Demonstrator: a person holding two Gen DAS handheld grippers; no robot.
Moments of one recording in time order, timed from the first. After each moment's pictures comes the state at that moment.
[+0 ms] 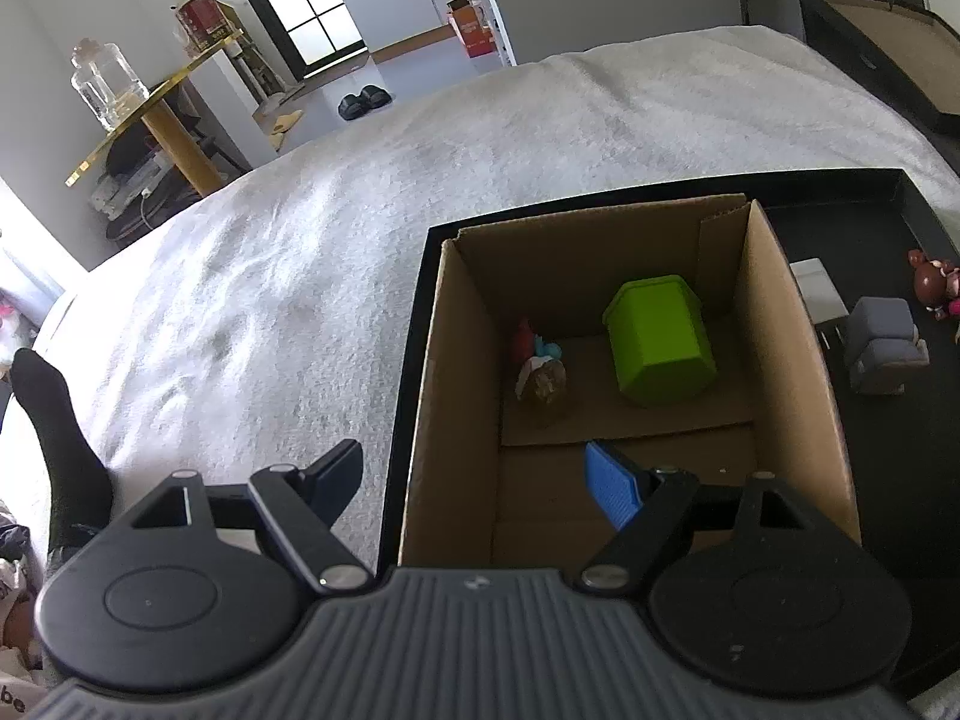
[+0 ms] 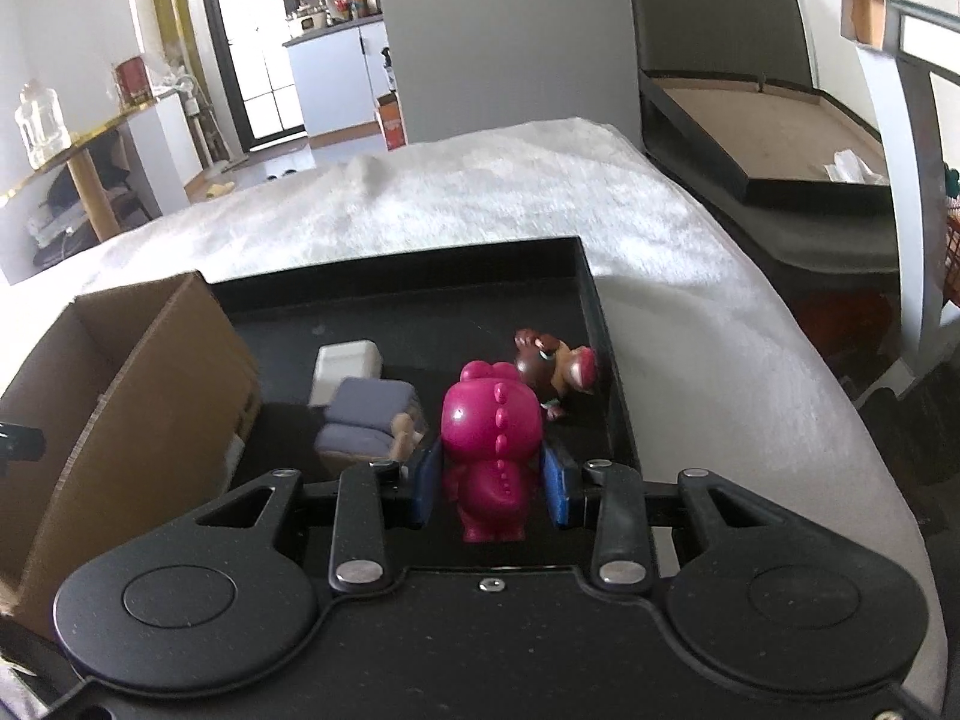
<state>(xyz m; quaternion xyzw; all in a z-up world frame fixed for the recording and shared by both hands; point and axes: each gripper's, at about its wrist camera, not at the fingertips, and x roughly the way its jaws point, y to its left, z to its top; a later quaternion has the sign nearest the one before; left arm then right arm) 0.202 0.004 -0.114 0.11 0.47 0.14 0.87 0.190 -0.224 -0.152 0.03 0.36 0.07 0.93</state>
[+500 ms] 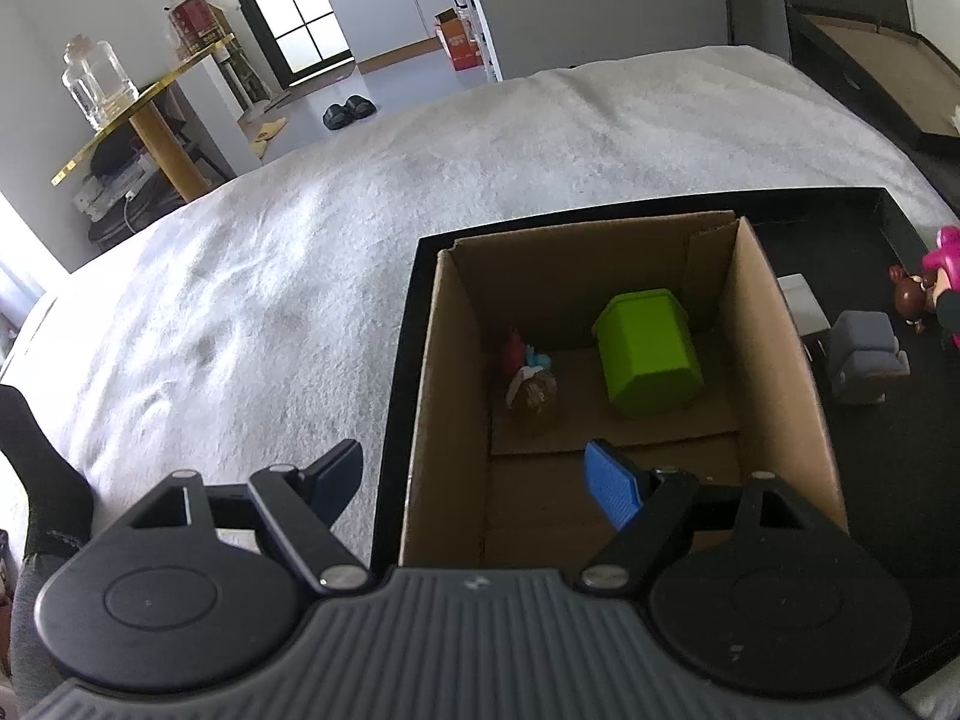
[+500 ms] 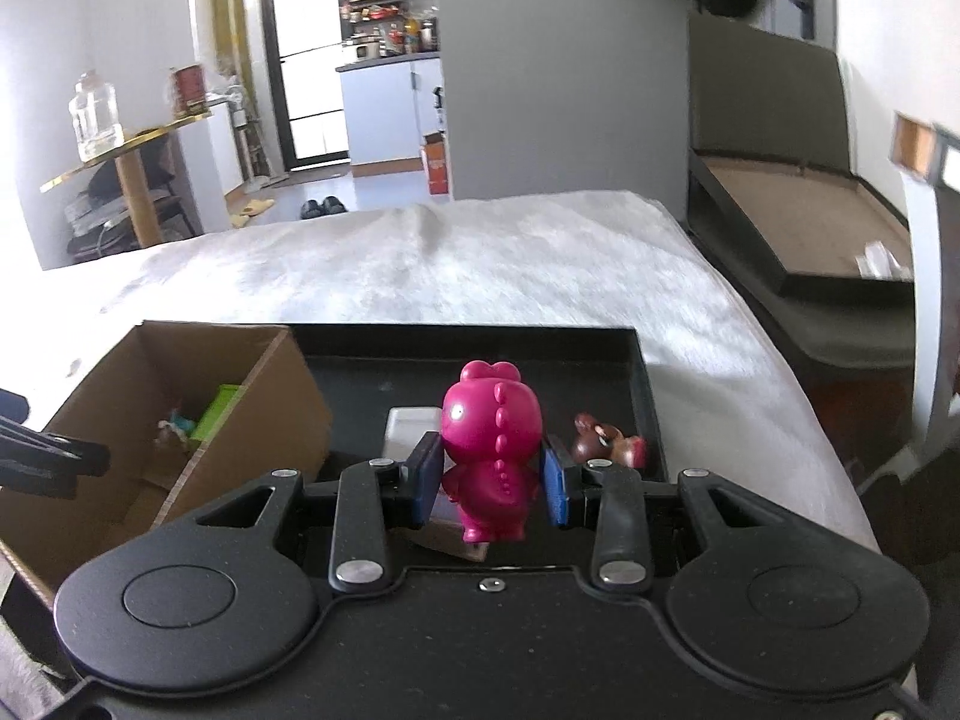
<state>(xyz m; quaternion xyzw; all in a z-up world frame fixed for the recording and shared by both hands) 0.197 0.011 -0.110 0.09 0.45 0.12 0.88 0.184 -0.193 -0.116 -0.02 0.32 0.10 0.94</state>
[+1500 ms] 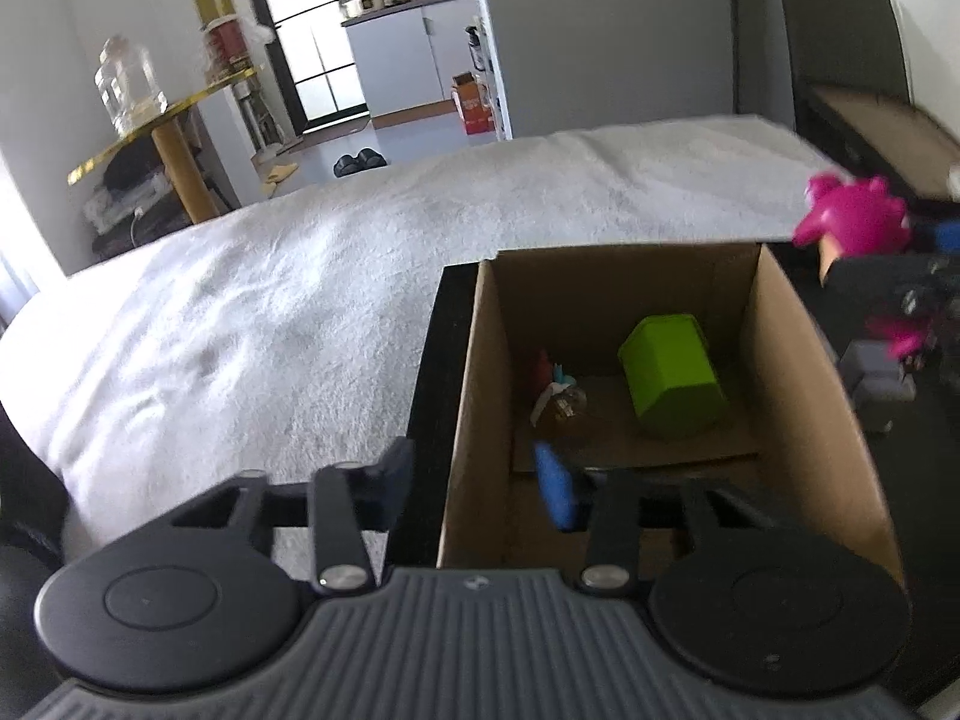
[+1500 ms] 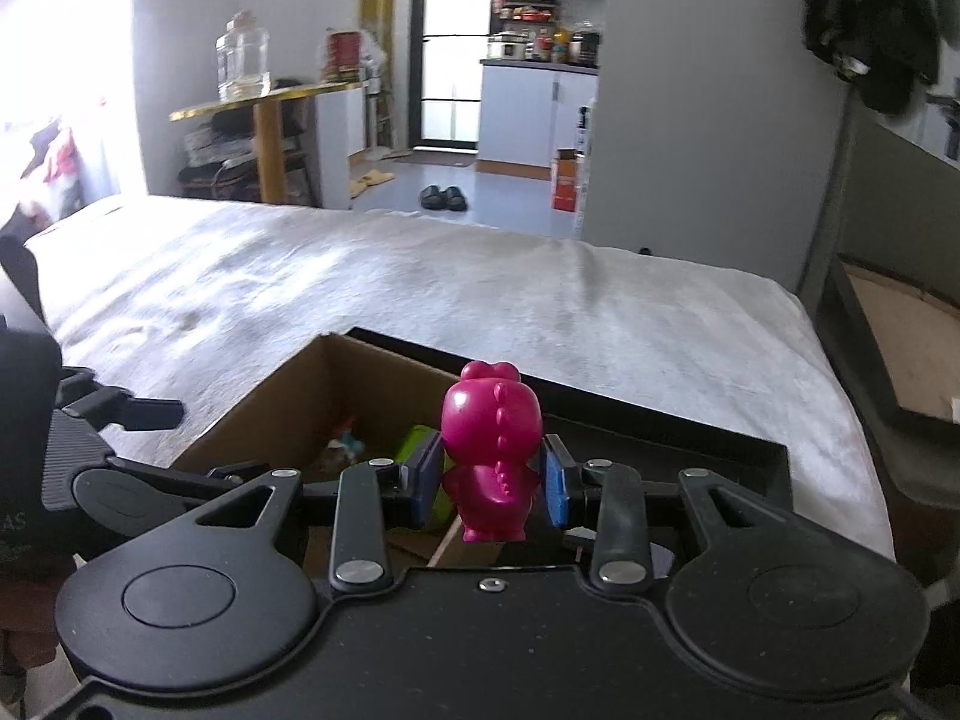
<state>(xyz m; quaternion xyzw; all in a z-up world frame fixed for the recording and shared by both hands) 0.168 0.037 -0.125 0.05 0.38 0.12 0.92 0.174 -0.096 -0.072 -0.10 0.30 0.21 0.92</state>
